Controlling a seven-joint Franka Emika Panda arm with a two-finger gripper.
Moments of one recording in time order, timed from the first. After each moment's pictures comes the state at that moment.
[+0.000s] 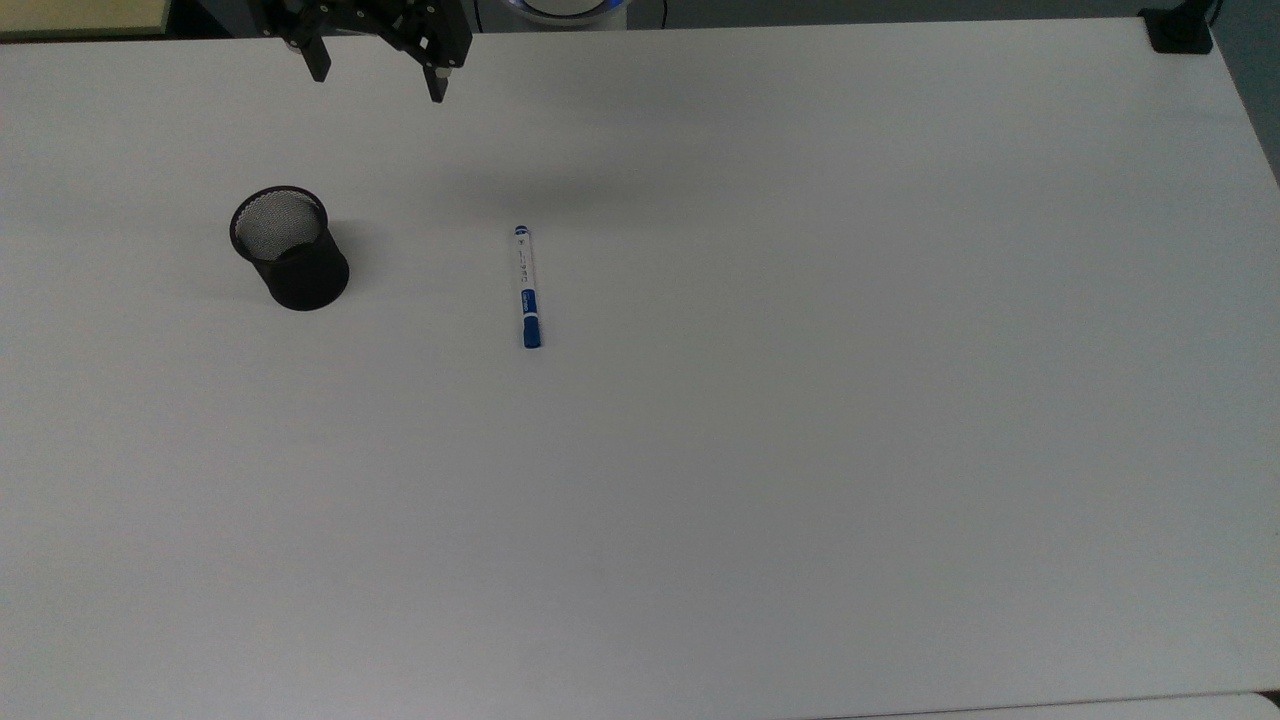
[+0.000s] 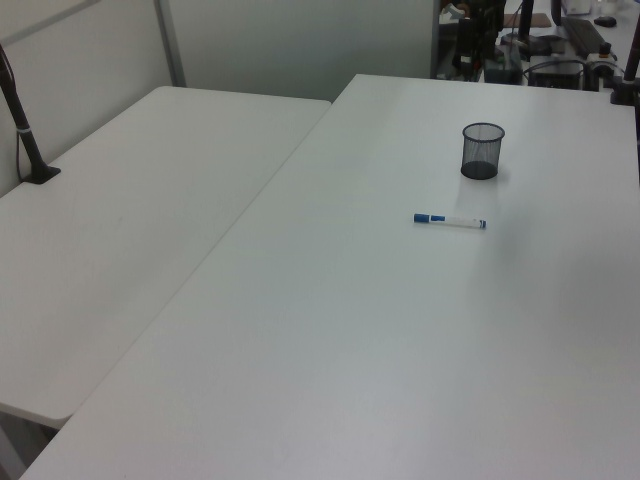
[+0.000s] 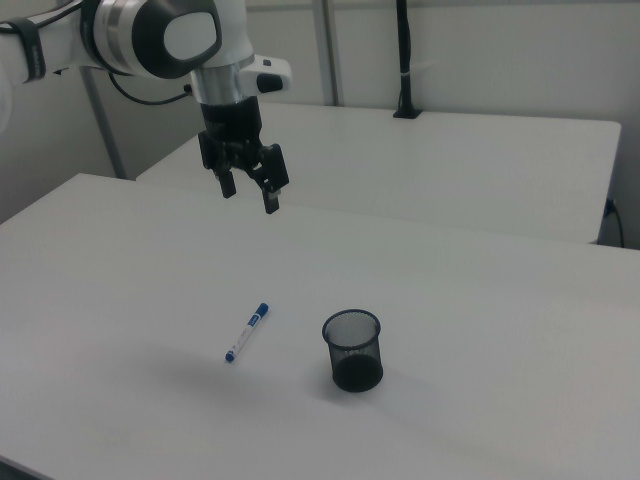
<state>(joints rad) -0.10 0.08 -0.04 -1.56 -0.01 1.65 0.03</state>
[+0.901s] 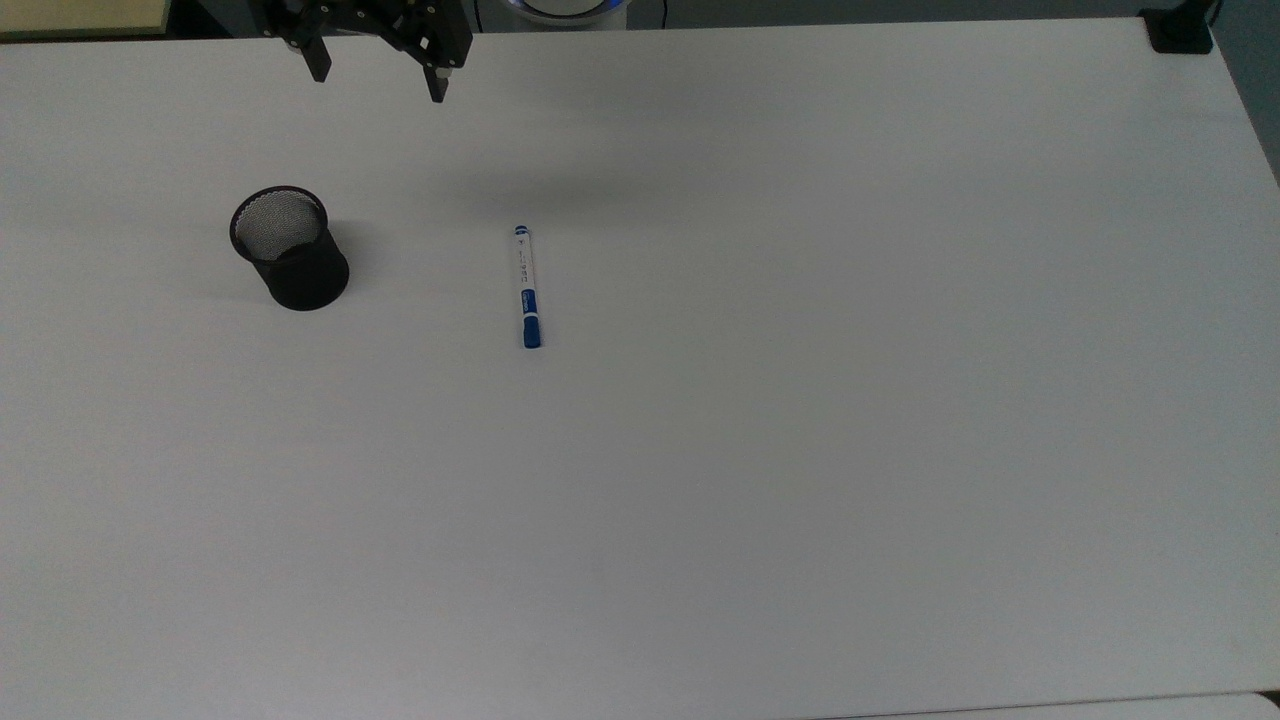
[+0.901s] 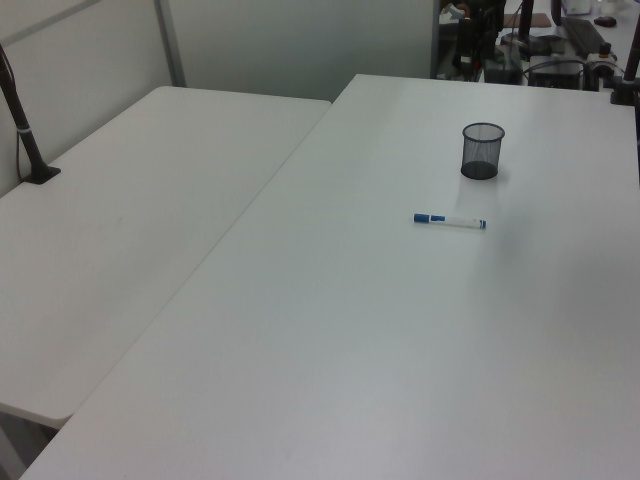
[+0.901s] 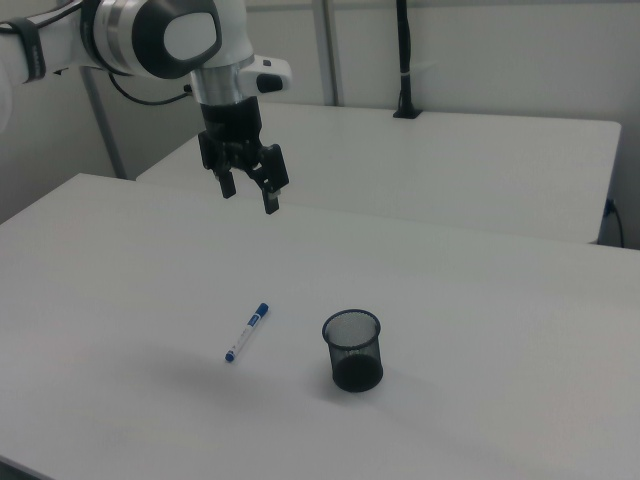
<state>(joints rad) -0.10 0.08 -0.04 -1.56 -0.01 1.65 0.03</state>
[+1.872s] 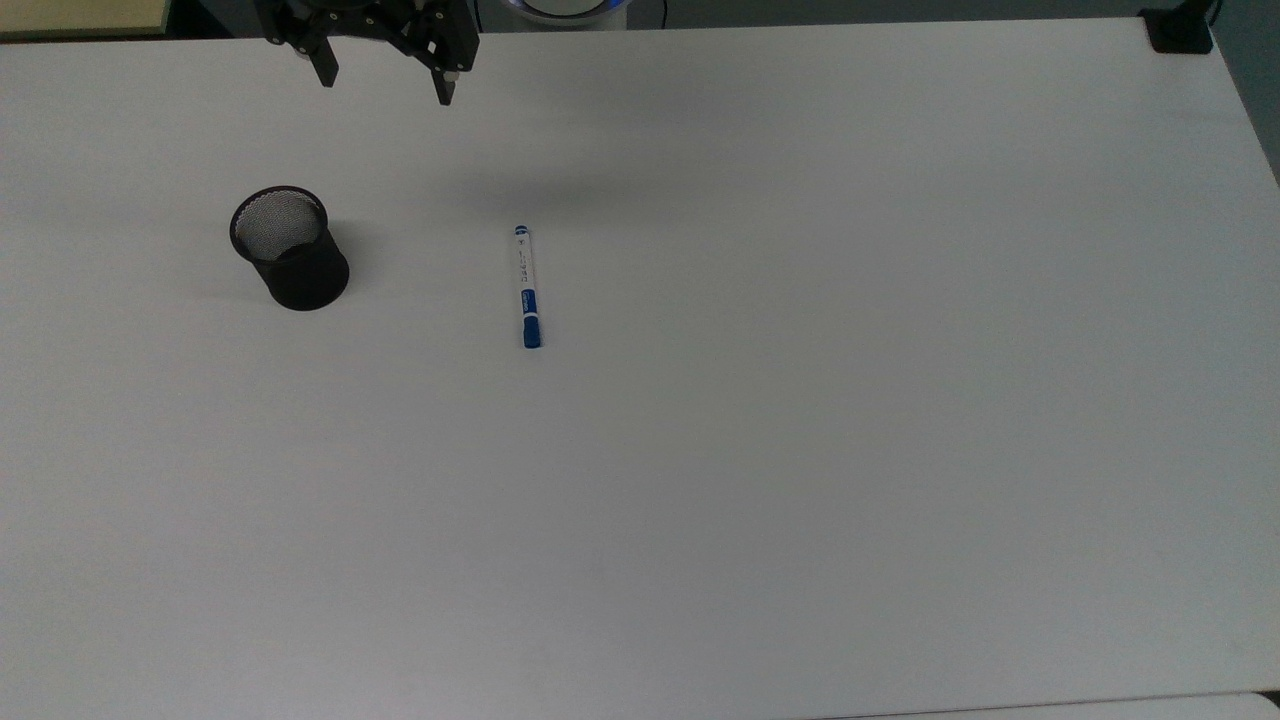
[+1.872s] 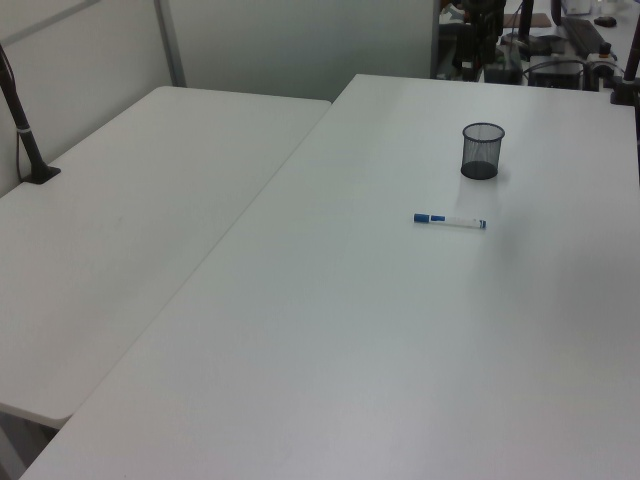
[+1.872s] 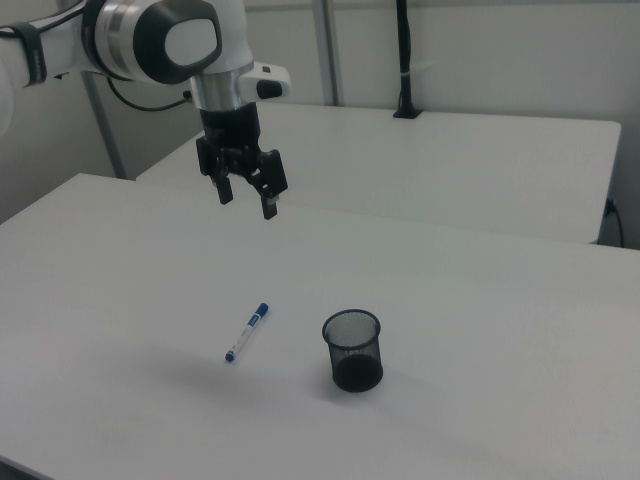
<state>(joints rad) -0.10 0.08 -0.04 -1.58 -0.01 1.65 0.00</state>
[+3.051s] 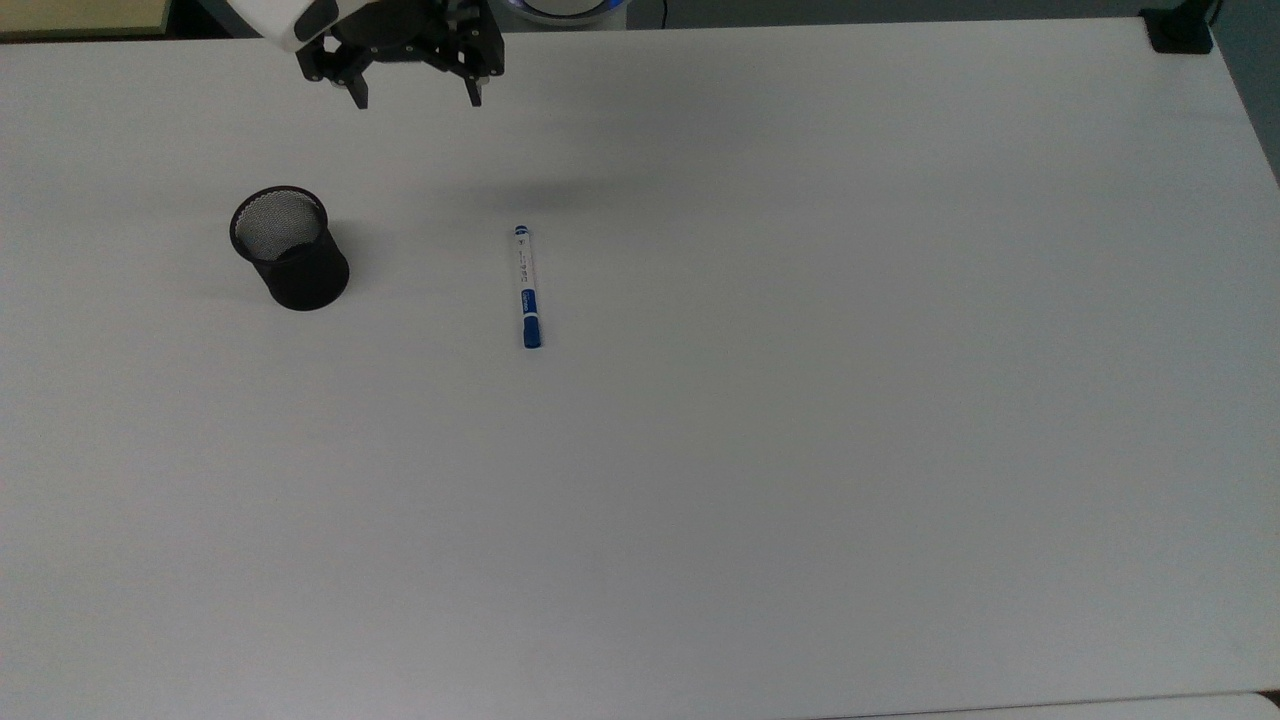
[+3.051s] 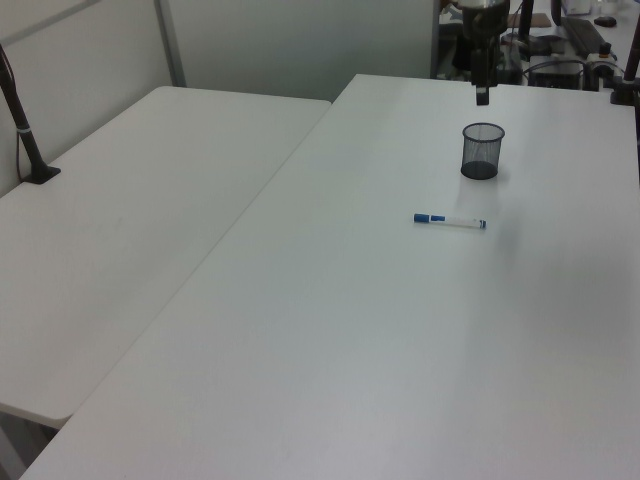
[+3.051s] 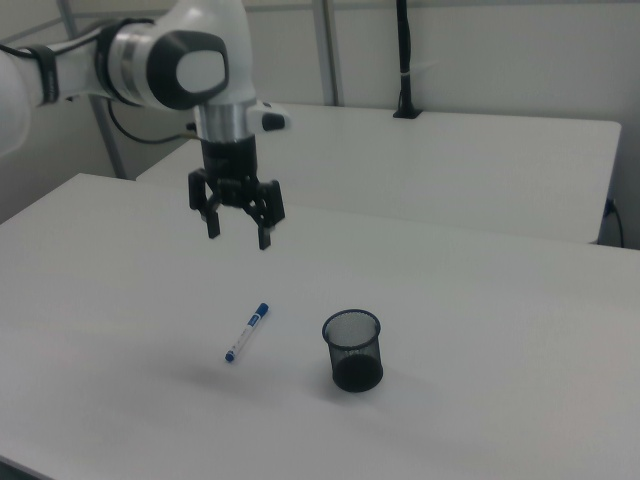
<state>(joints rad) -0.09 0.11 -0.03 -1.64 -0.02 1.60 -0.18</state>
